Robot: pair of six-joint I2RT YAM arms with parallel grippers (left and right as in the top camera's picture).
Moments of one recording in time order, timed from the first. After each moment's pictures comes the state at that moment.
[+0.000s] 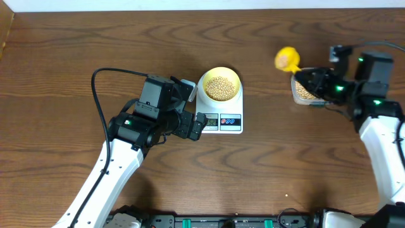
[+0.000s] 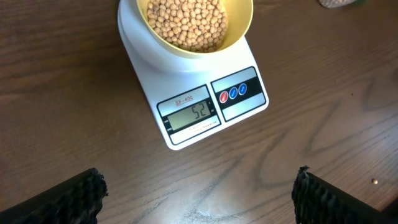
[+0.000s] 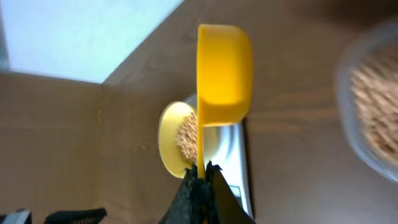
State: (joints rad) left arm -0.37 1.25 1.02 -0.76 0.28 -0.04; right arm -0.14 1.40 1.03 -0.40 -0.75 0.53
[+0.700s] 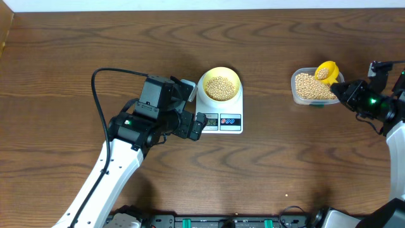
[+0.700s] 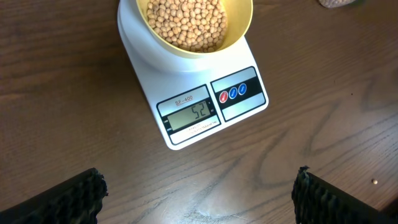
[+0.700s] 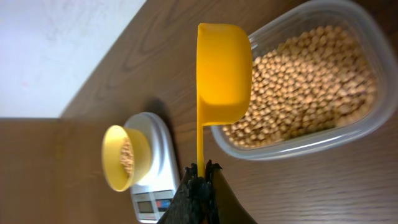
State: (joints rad) left arm -0.37 1.25 1.02 -0.76 0.28 -0.04; right arm -0.42 1.40 1.03 -0.58 -0.71 0.30
